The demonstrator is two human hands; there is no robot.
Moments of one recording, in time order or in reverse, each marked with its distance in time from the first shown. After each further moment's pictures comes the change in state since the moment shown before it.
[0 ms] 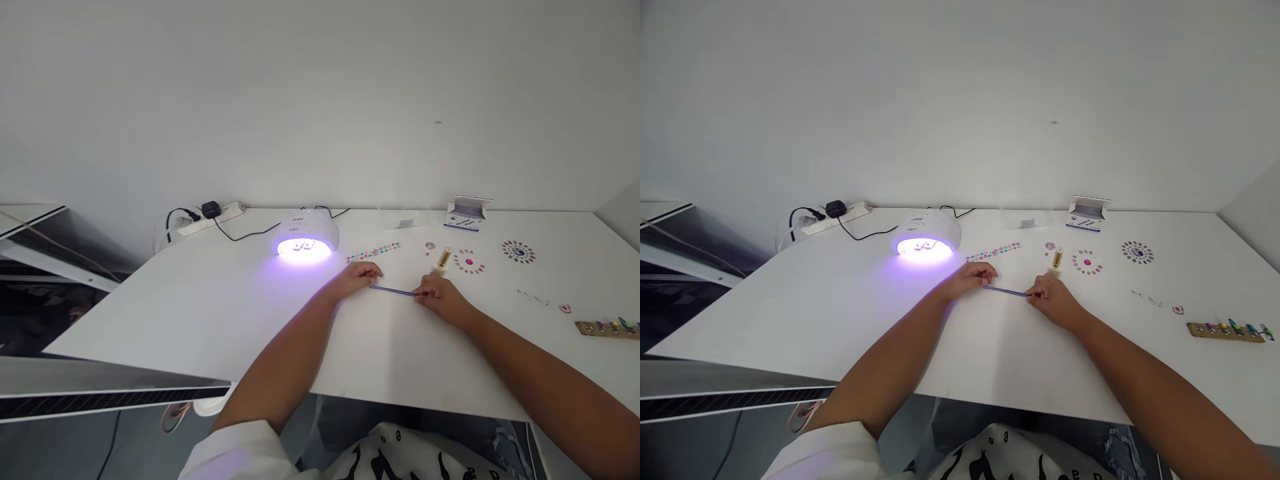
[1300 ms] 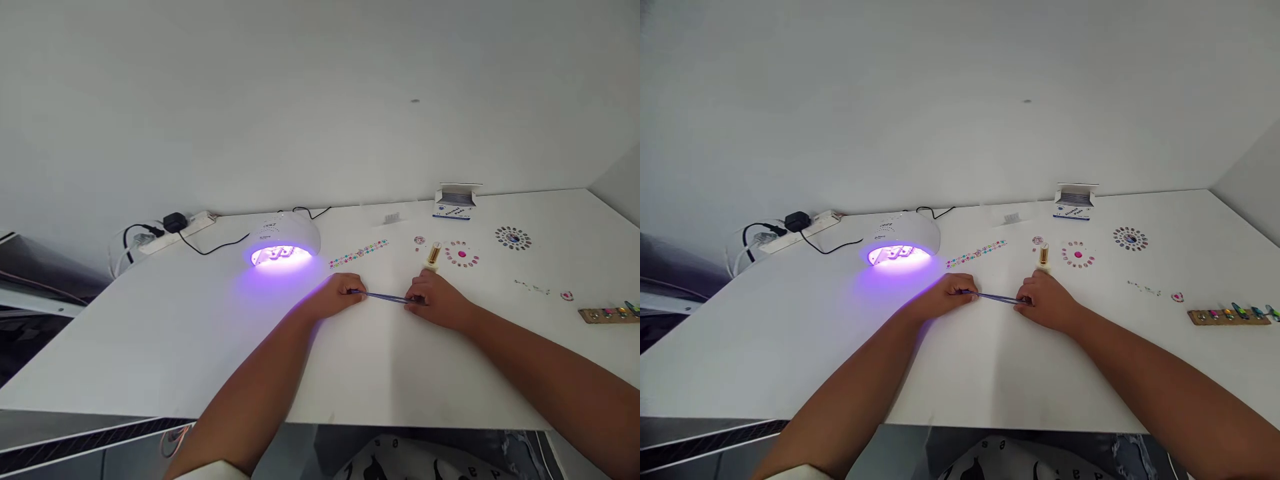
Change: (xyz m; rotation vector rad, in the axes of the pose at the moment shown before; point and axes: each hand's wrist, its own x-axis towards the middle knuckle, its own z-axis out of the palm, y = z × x) left_hand -0.011 0.024 0.003 0.349 -0.121 -0.063; right_hand 0.002 0.001 -0.005 -0.306 -0.126 -0.136
